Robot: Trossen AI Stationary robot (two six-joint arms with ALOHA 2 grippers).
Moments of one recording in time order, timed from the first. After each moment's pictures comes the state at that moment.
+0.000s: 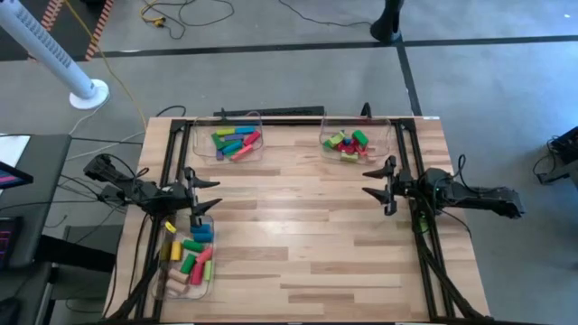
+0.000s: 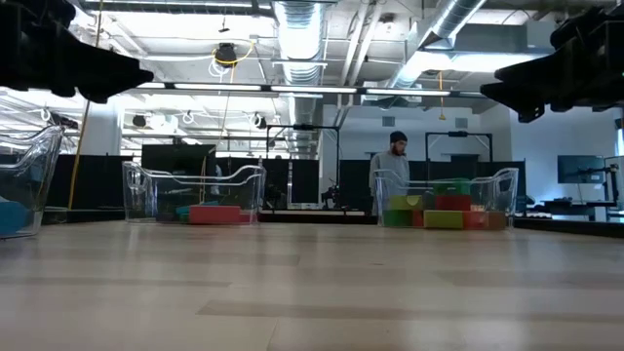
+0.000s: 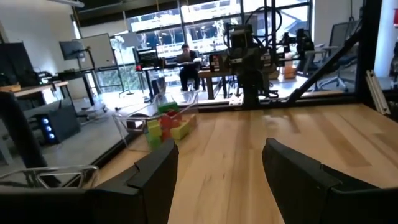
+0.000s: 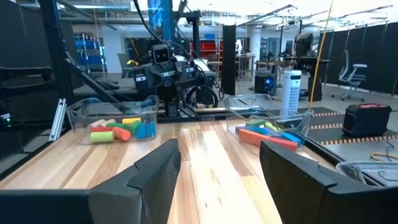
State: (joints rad) left arm -0.50 0.00 0.04 0.08 -0.75 0.18; right arm -0.09 0.00 0.01 0.10 0.06 0.00
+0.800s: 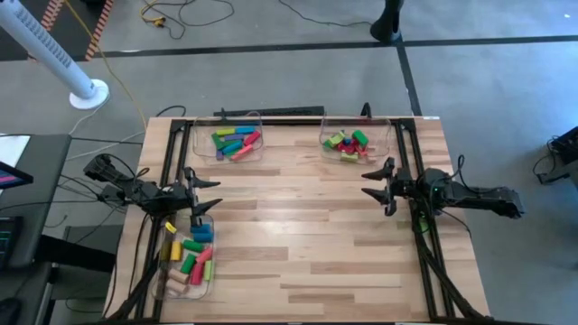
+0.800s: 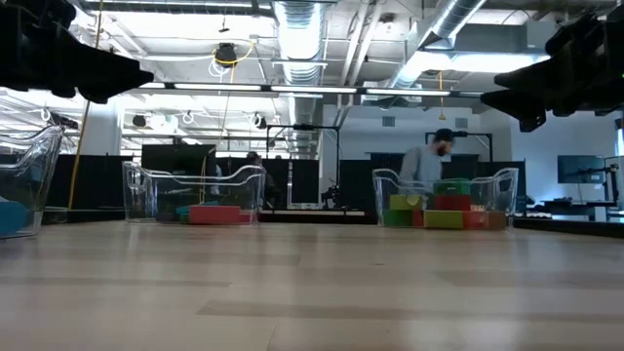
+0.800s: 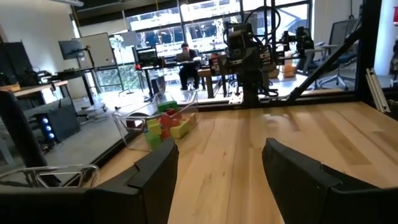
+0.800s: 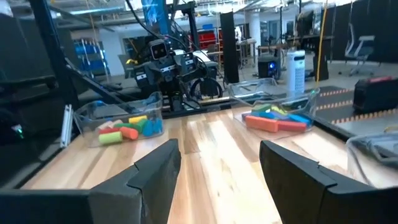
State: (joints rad) left arm -0.50 0.00 0.03 0.08 -0.75 0.19; right arm -0.09 0.00 0.01 0.06 0.06 0.11
